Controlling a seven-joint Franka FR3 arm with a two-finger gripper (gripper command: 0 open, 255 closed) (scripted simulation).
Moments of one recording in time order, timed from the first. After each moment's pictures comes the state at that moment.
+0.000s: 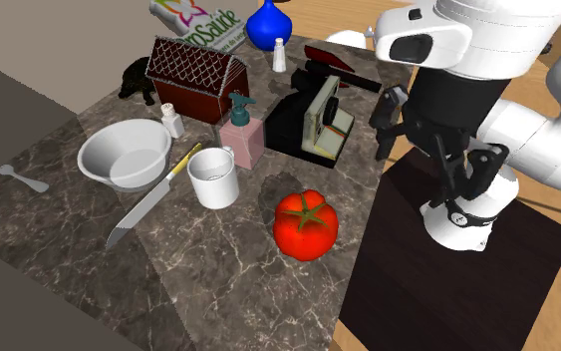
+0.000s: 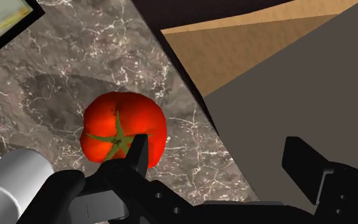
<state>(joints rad) -0.05 -0.63 -0.15 -2.28 -0.07 1.67 0.03</state>
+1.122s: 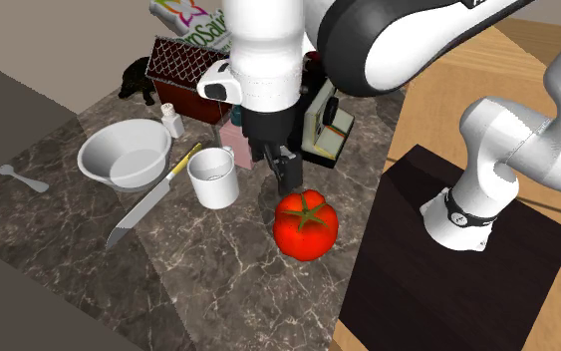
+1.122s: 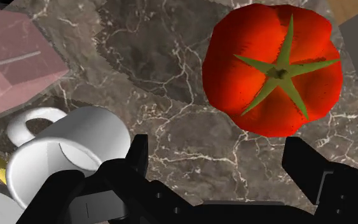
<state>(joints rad) -0.11 -0.15 -0.43 -2.07 -0.06 1.93 -0.33</state>
